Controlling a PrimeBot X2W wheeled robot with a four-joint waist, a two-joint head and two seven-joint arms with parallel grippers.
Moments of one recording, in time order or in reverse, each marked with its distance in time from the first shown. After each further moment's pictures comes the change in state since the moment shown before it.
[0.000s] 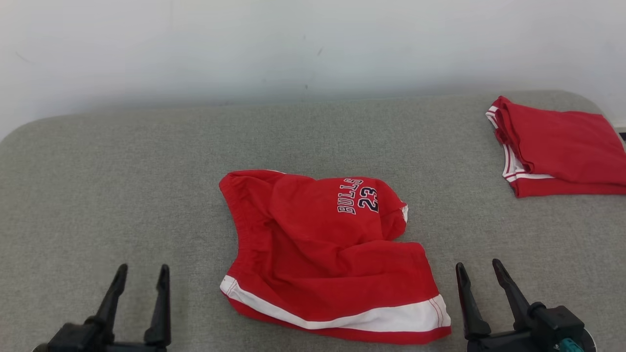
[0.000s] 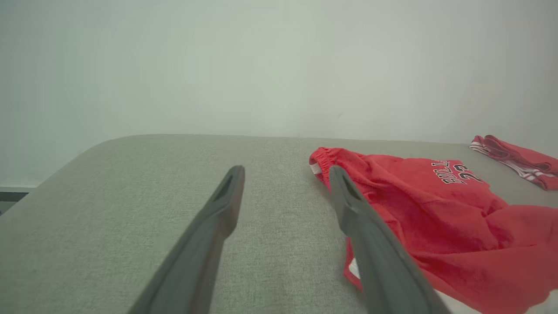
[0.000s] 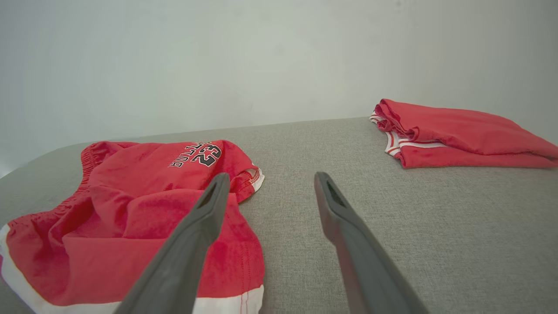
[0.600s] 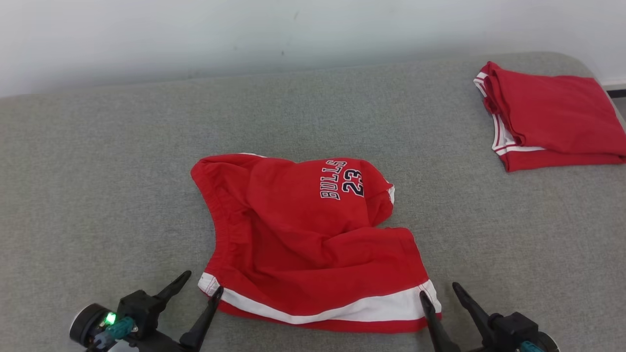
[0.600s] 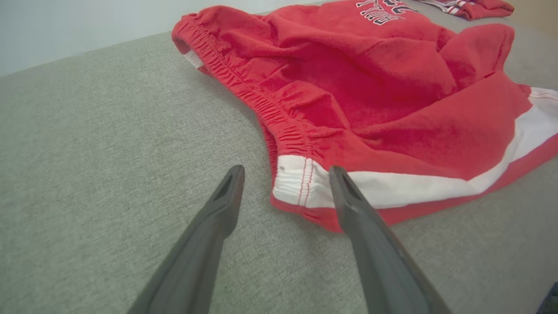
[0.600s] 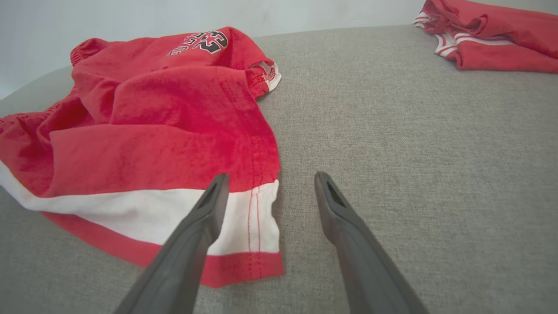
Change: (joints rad) left arm -0.290 0.326 -0.592 0.283 -0.240 -0.006 0.025; right arm -0.044 -0.071 0.189 0.141 0.065 0.000 0.018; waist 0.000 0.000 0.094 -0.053
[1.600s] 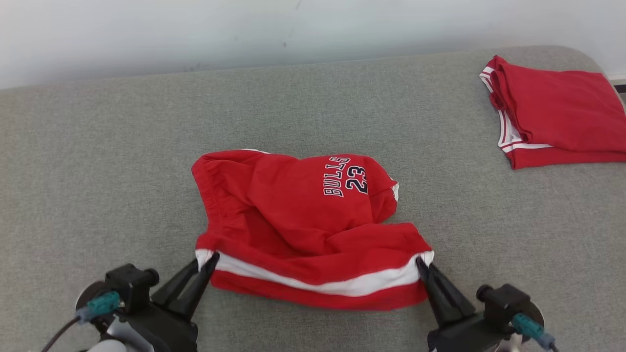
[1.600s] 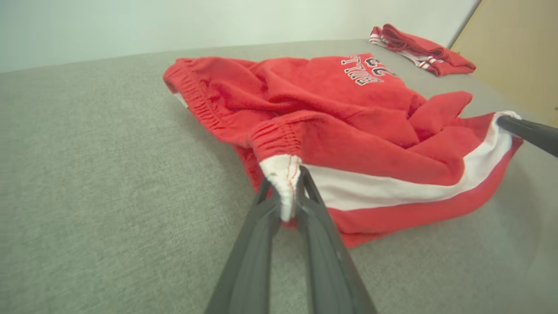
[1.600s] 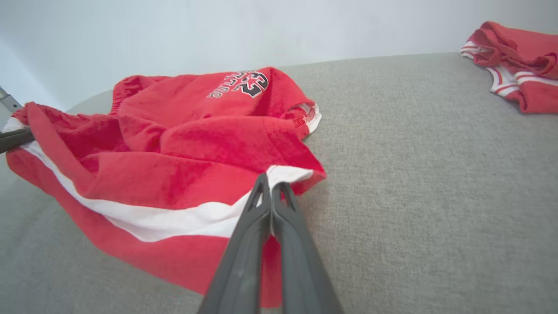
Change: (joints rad) left arm -0.108 0.080 -0.165 -0.070 -0.259 0.027 -0.023; right arm -0.105 -0.039 0.125 0.012 0.100 0.000 -0.021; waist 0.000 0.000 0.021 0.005
